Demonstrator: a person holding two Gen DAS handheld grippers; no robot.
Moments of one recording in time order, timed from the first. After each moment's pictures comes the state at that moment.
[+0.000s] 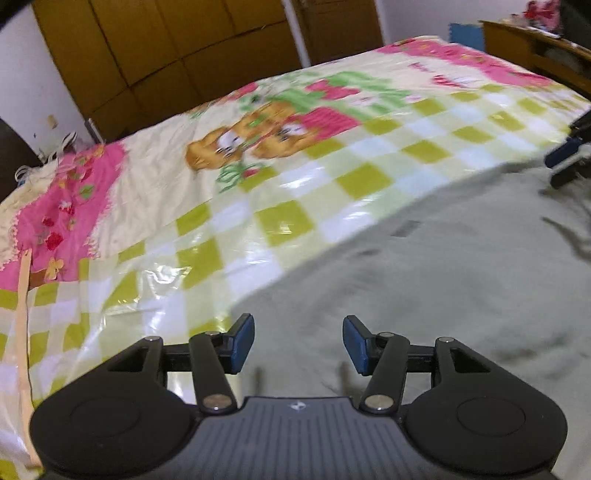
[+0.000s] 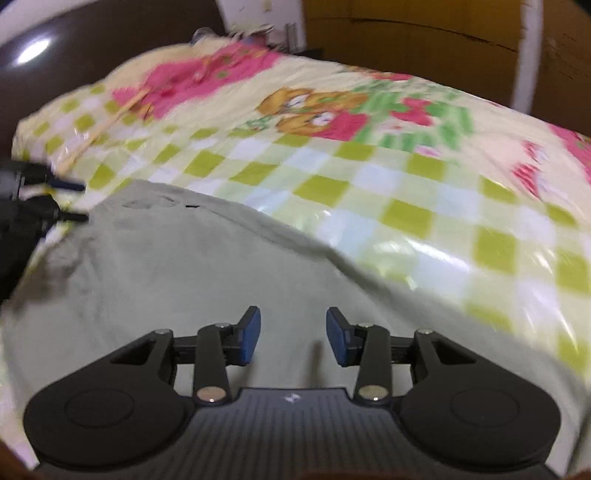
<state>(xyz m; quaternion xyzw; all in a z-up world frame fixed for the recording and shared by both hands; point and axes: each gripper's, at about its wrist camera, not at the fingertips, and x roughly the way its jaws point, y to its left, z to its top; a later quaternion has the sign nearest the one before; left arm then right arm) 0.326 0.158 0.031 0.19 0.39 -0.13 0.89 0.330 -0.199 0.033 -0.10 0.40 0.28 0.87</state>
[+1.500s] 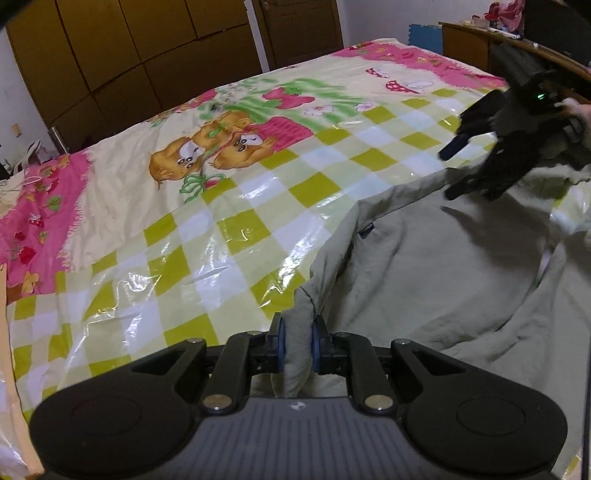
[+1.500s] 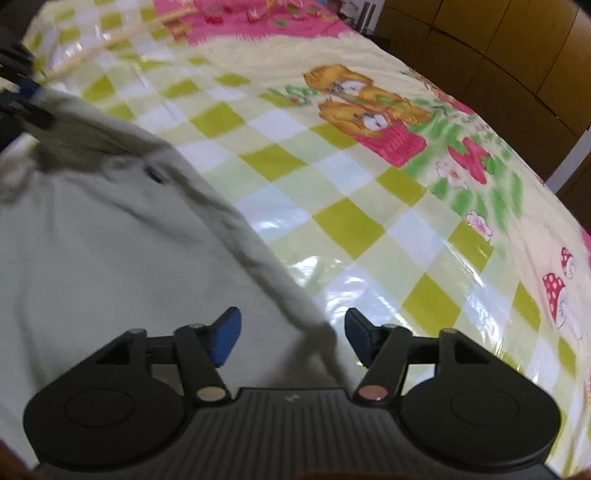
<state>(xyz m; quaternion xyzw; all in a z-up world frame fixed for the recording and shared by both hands) 0.293 0.151 0.065 0.19 0.40 -0.20 0.88 0.383 -0.136 0.009 -0.28 0.40 0.29 0.82</state>
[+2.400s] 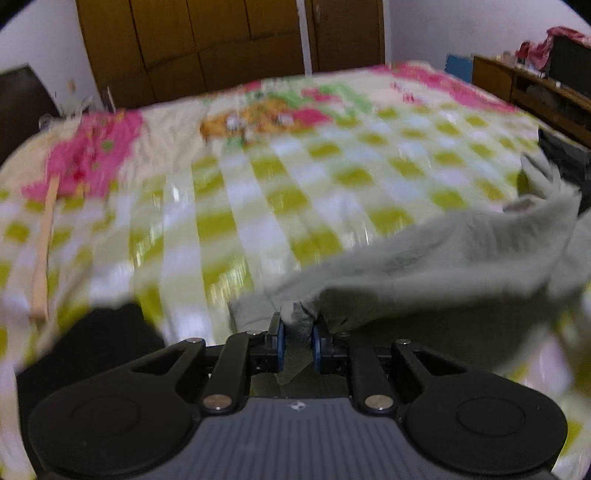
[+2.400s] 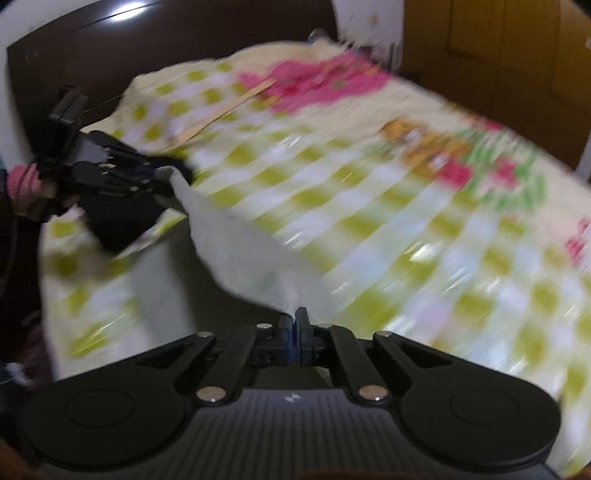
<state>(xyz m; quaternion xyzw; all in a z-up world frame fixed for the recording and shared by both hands) 0.125 0.211 0.053 0.11 0.40 -0.15 0.90 0.136 -0.140 0.104 -0.13 0.41 0.39 0.81</state>
